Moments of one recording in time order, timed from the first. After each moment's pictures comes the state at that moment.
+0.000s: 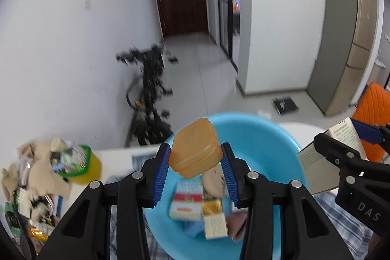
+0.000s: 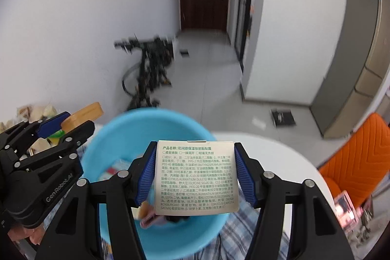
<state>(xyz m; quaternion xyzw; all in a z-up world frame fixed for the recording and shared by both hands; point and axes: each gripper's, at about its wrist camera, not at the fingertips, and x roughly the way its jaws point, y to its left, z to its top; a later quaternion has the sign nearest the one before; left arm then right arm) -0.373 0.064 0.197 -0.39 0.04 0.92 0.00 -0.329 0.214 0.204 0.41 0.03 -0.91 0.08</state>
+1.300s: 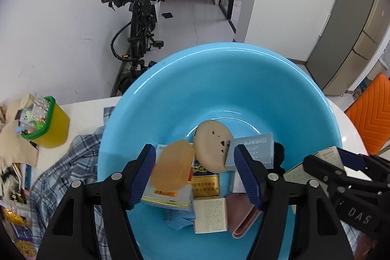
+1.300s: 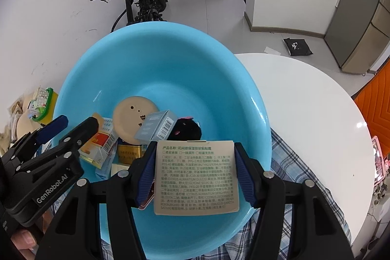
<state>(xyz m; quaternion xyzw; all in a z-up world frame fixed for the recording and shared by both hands) -0.405 0.054 0.083 -0.49 0.00 0.87 0.01 -0.368 0.230 0.089 0.55 -0.05 -0.83 0.08</state>
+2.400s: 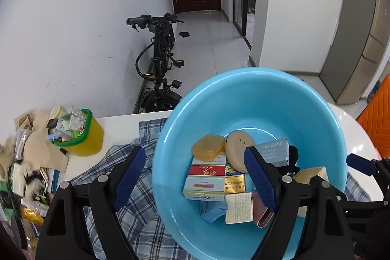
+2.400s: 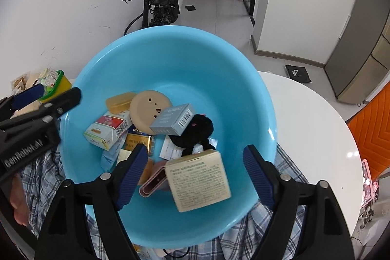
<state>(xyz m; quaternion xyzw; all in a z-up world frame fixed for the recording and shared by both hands) -0.364 0.031 0.129 -0.43 0.02 0.90 -0.04 -0.327 0.204 0.109 0.50 0.02 -0.86 0.09</state>
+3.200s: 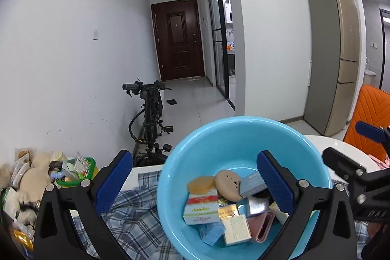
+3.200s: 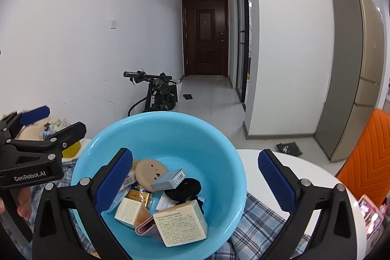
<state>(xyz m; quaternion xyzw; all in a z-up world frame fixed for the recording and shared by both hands) -0.284 0.034 0.148 -0.23 0.05 0.97 0.02 -0.250 0.214 0.142 0.22 0.03 -0.97 0.09</state>
